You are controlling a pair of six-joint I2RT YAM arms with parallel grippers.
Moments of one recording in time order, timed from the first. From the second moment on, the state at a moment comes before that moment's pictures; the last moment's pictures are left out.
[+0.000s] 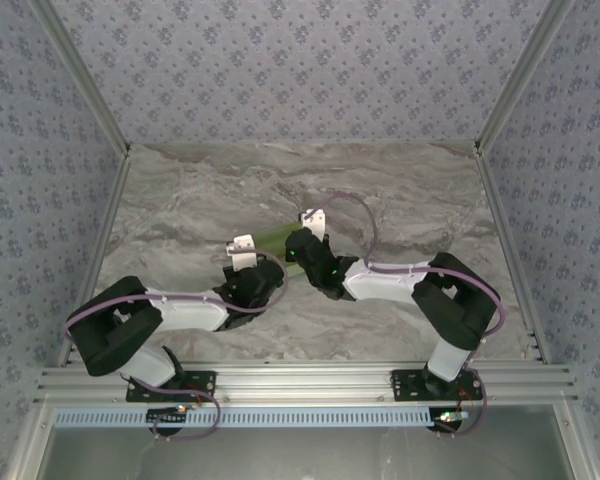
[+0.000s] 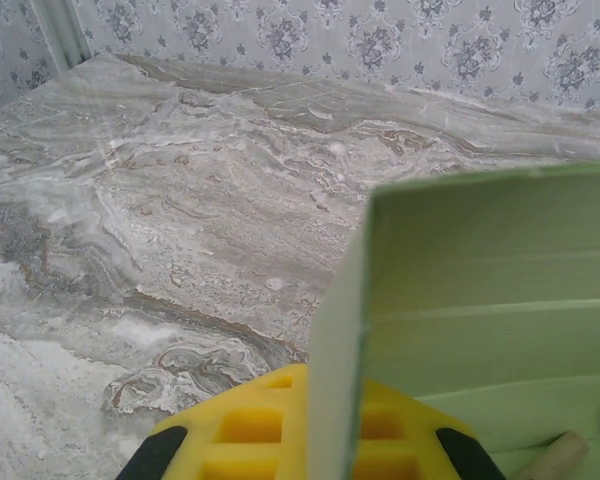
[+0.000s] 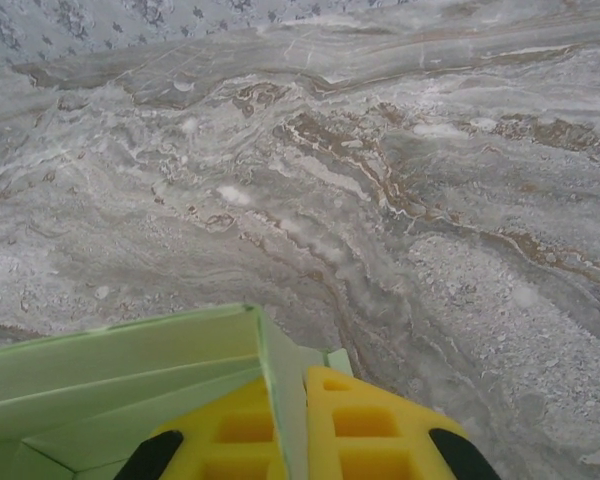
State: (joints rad) left arm -0.95 1.48 0.51 0.35 -1.07 -0.64; right arm 0.93 1.71 0.93 0.22 0.57 0.59
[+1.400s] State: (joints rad) left arm -1.06 1.51 0.48 0.32 -1.24 -0.63; right arm 0.98 1.64 0.85 0.17 0.57 0.53
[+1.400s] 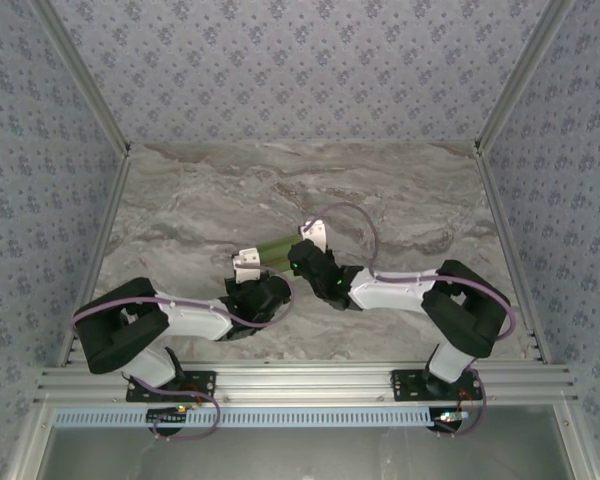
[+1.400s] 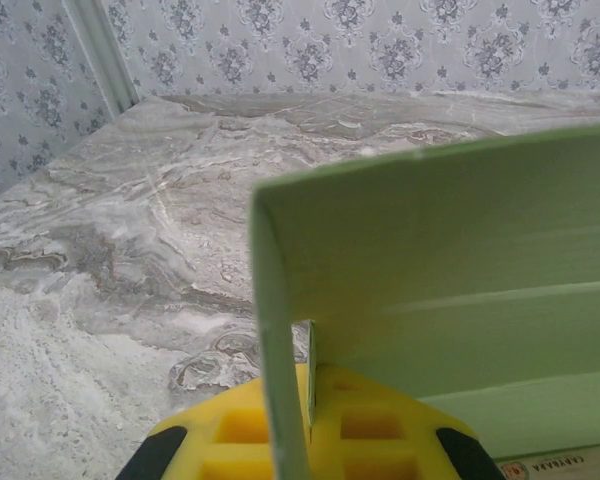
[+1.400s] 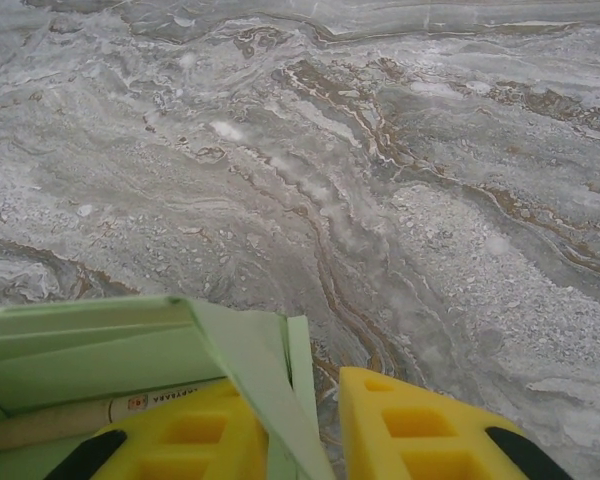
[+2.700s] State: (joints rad) left arm -1.06 1.51 0.47 0.29 -1.29 -0.61; right arm 0.80 1.80 1.55 -0.41 0.18 0.30
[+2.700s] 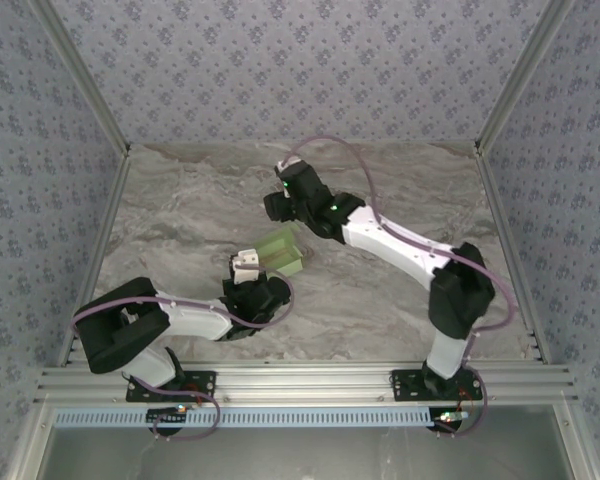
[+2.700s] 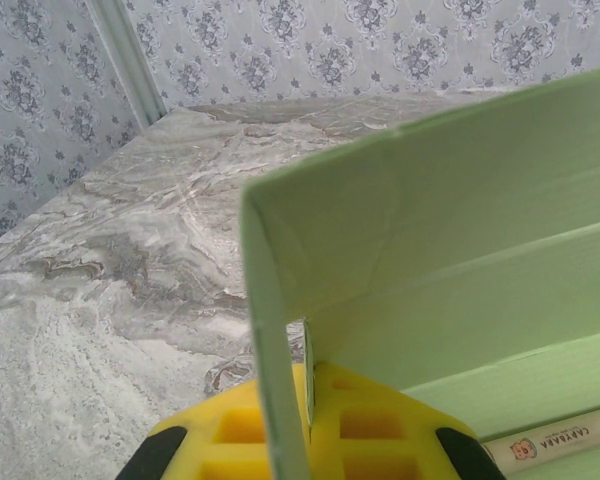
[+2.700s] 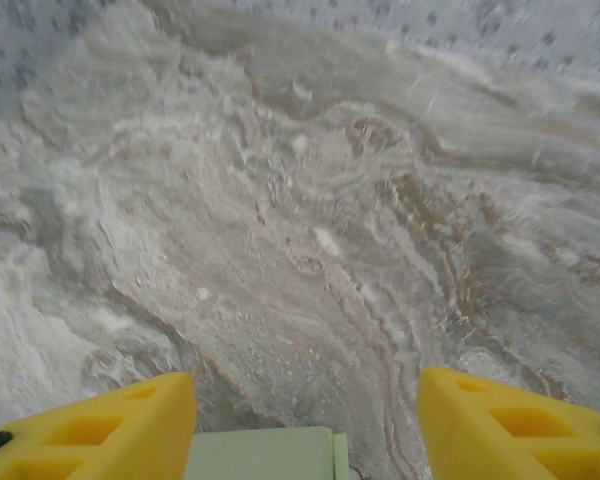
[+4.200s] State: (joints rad) left arm -1.34 1.92 0.97 -1.70 -1.57 -2.07; right arm 0.84 1.82 1.36 -0.55 0.16 0.28
